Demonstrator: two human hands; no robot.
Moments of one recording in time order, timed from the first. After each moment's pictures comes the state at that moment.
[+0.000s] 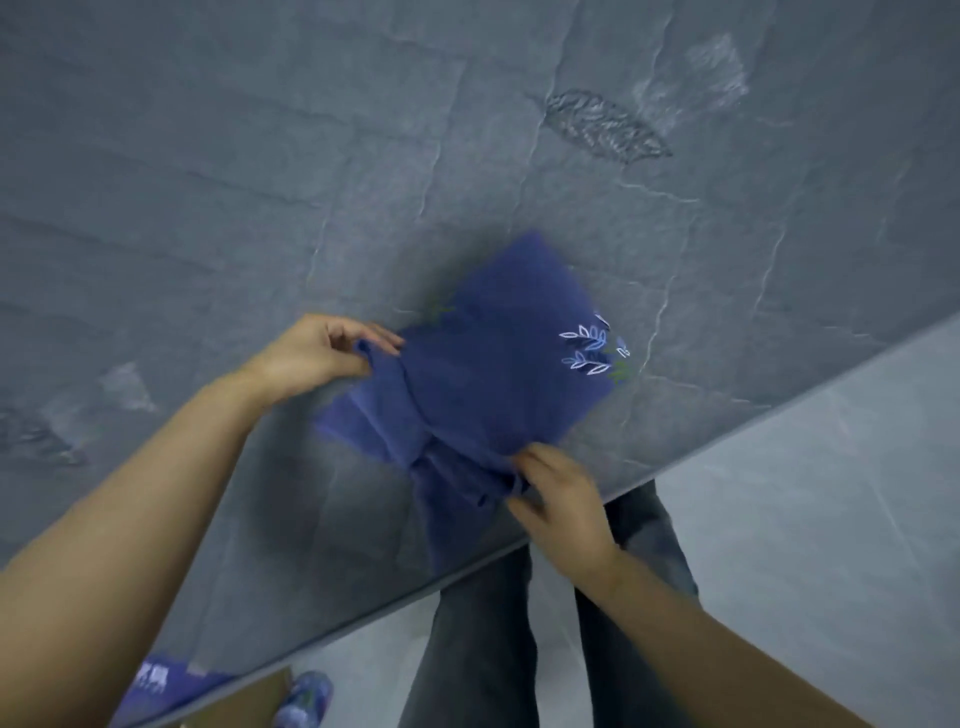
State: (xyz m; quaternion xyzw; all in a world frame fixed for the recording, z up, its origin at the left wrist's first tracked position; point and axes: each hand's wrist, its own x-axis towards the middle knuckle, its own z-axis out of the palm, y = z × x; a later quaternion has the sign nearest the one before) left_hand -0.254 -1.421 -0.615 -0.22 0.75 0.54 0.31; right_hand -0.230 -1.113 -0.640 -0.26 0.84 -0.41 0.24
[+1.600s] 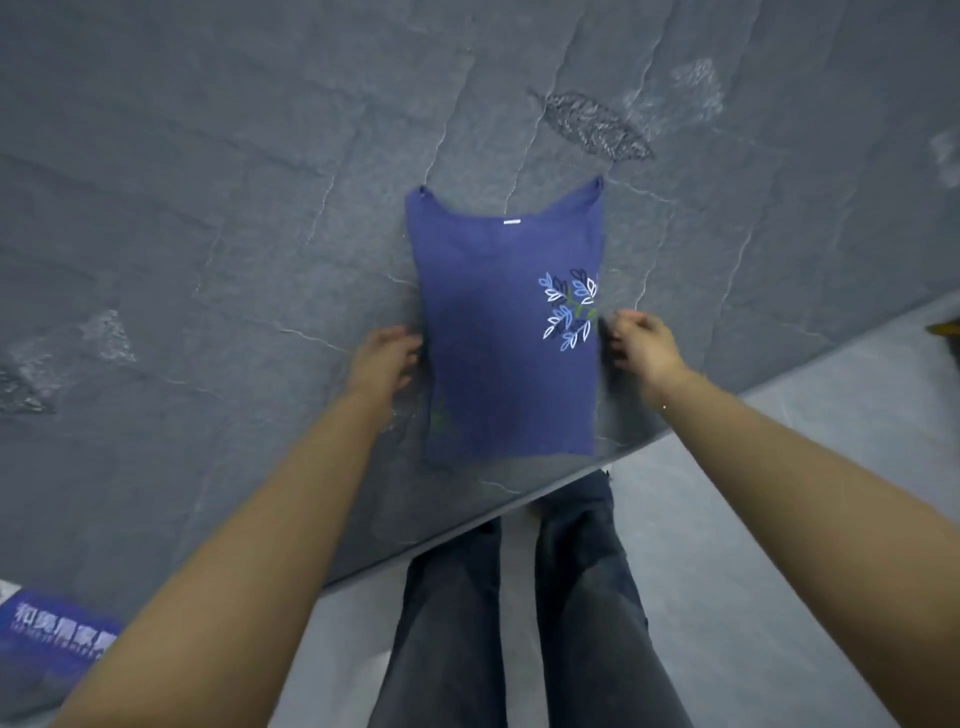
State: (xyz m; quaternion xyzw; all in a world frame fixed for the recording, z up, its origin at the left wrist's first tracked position) left_hand -0.228 -1.317 -0.661 -0.59 0.50 0.62 0.12; right_hand -0.368 -1.089 -0.665 0.25 0.76 -0.47 0.38
